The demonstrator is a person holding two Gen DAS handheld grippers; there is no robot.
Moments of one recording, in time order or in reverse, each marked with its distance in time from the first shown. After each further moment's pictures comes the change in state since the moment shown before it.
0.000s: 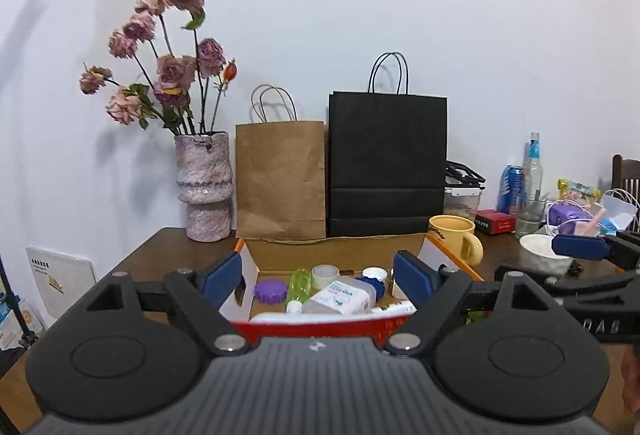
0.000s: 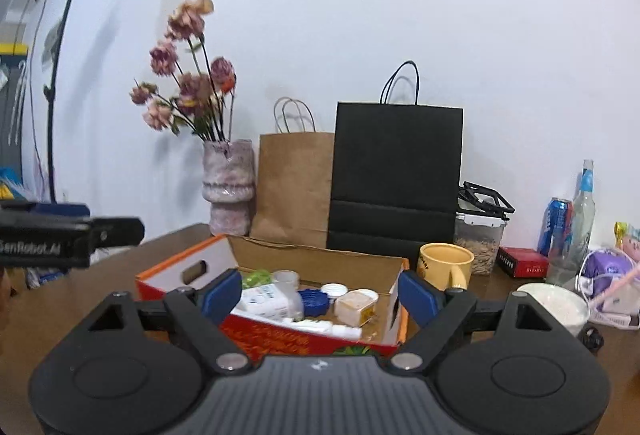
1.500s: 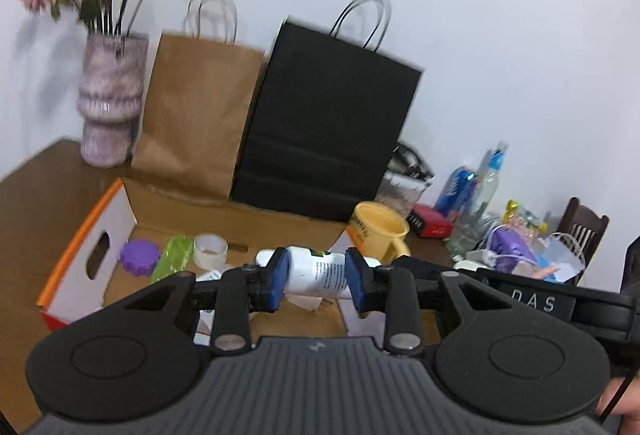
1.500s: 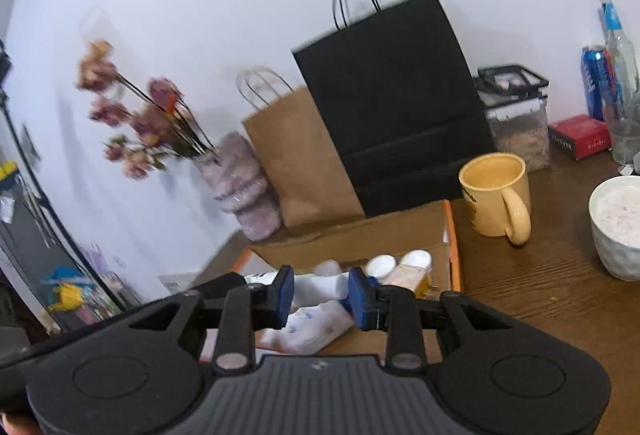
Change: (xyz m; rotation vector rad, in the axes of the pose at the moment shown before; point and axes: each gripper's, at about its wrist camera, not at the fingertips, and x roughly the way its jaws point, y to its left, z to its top) left arm 0.146 -0.031 0.039 -0.265 0.260 -0.228; right arm 0.131 -0.085 0.042 0.443 0.272 0.174
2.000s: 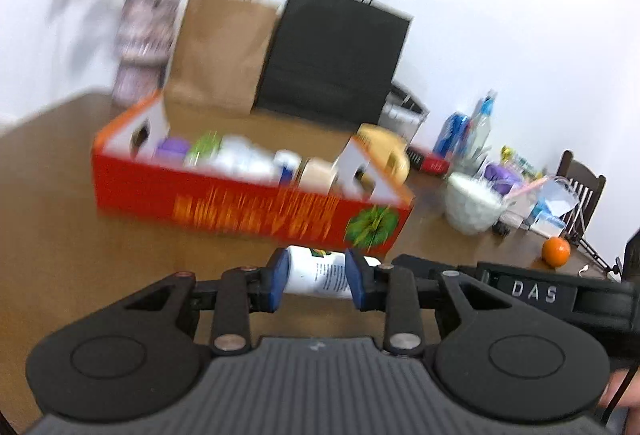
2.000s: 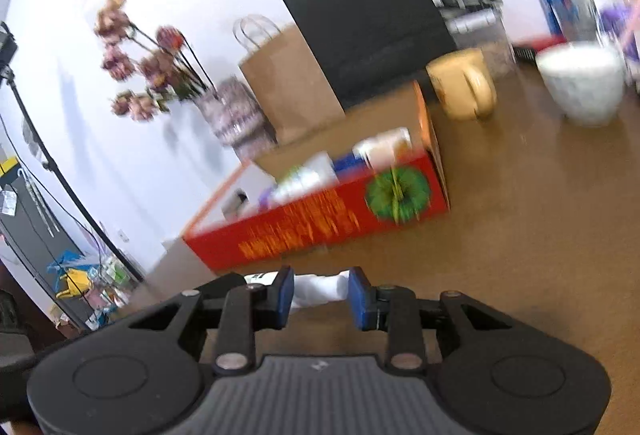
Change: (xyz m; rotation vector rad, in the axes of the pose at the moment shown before) left arm -0.086 -0.001 -0.121 0.043 -0.016 0.016; right arm -0.077 0.006 -0.127 0.036 -0.009 0.036
